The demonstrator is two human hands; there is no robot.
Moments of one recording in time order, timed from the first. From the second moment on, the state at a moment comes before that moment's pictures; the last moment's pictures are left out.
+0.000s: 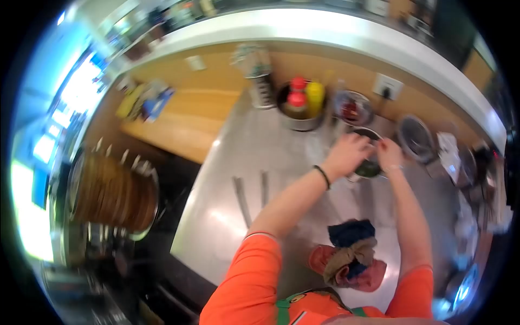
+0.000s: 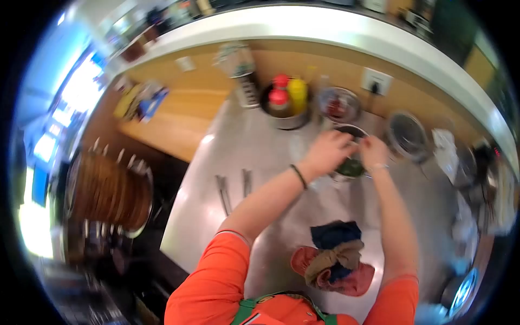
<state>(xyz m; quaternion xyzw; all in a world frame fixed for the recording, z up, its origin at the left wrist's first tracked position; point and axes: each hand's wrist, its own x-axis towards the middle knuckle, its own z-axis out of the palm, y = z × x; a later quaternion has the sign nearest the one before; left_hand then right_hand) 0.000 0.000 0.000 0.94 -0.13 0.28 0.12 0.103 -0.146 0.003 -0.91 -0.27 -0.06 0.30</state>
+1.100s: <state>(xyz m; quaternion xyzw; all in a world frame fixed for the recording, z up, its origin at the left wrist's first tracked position) -0.244 -0.445 0.040 0.84 -0.42 0.04 0.35 -0.392 -0.746 -0.031 -0.96 0.04 0.06 0.28</state>
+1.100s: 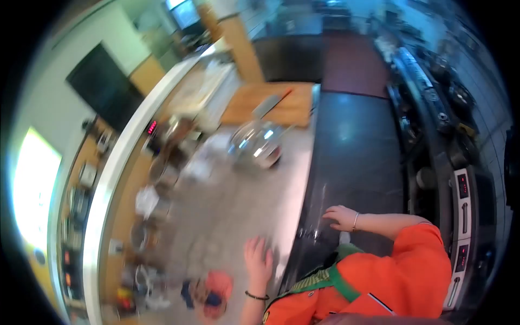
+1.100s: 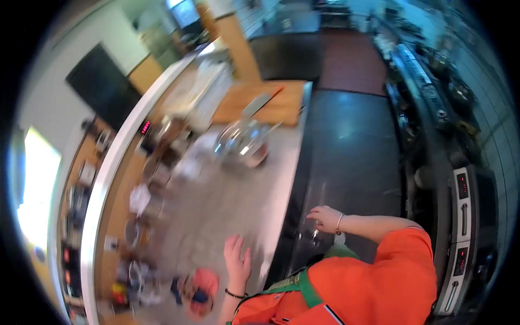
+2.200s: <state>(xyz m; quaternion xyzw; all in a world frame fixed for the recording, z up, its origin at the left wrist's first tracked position) -0.130 -1.648 0.046 0.48 -0.80 -0.21 0.29 -0.514 -1.749 -0.009 -0.73 0.63 -0.24 0.08</state>
